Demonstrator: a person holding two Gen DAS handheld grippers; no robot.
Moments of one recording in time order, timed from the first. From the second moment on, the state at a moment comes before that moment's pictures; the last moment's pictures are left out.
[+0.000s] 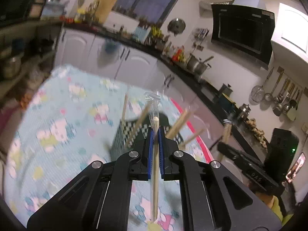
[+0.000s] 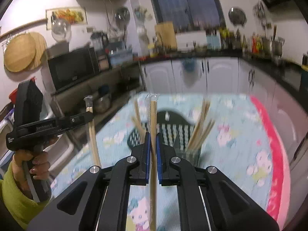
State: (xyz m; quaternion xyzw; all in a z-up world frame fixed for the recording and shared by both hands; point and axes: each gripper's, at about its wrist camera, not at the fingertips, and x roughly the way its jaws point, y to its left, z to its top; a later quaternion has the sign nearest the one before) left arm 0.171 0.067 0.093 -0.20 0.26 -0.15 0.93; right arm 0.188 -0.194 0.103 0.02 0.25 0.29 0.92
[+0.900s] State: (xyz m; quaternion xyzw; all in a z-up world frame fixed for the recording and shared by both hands) left arm 0.215 0.067 0.176 -0.15 0.09 -0.05 0.98; right arm 0.247 -0.204 0.175 0.04 -0.01 0.22 0.97
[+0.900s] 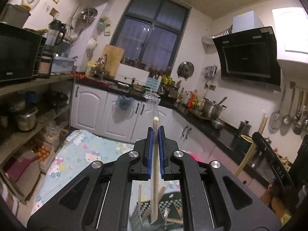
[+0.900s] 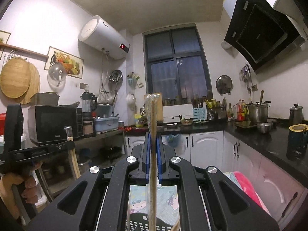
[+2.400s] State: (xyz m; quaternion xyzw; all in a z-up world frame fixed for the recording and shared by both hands) left arm 0.133 0.095 0.107 -0.18 0.18 -0.04 0.97; right arm 0.168 -0.223 0.129 0.04 0.11 0.21 0.97
